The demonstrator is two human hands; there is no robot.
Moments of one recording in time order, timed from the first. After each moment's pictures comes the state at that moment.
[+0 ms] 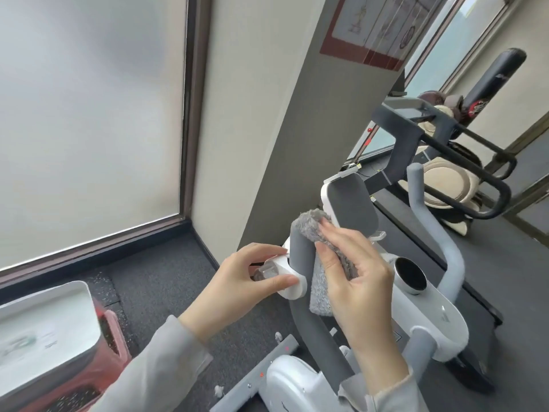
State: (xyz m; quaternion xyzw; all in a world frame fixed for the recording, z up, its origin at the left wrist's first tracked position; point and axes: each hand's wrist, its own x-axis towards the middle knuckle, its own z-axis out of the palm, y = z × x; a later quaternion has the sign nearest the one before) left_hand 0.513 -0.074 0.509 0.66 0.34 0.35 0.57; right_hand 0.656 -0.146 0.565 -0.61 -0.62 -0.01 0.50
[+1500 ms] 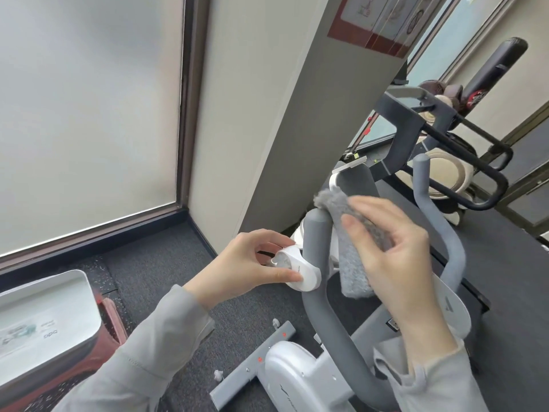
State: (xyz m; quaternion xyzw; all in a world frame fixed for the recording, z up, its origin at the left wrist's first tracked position) left_hand 0.505 -0.050 0.506 0.66 0.28 0.29 0.64; right_hand 0.662 -0.137 0.597 -0.63 -0.62 0.04 0.47
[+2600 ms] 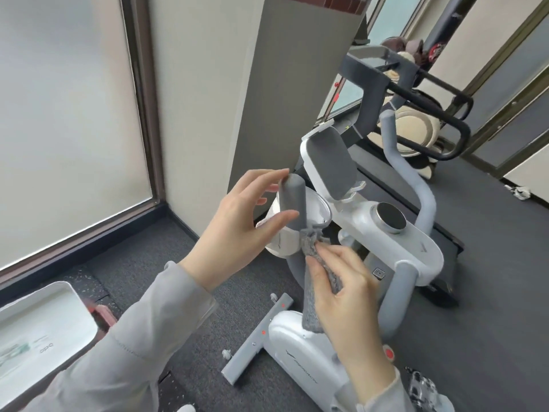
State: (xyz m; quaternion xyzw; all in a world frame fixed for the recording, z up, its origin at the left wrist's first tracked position) left_hand 0.510 -0.066 0.545 0.78 0.24 0.41 0.41; right_hand 0.627 -0.198 0.519 -0.72 -0.53 -0.07 0.43
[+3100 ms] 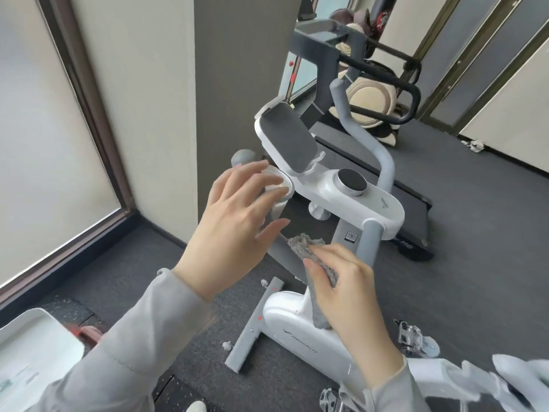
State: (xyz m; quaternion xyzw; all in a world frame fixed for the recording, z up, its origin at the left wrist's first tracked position) left_hand 0.528 -0.097 0.537 0.91 0.17 0.37 0.09; right_hand 0.636 -0.250 0.512 -0.79 -0.48 -0.04 0.37
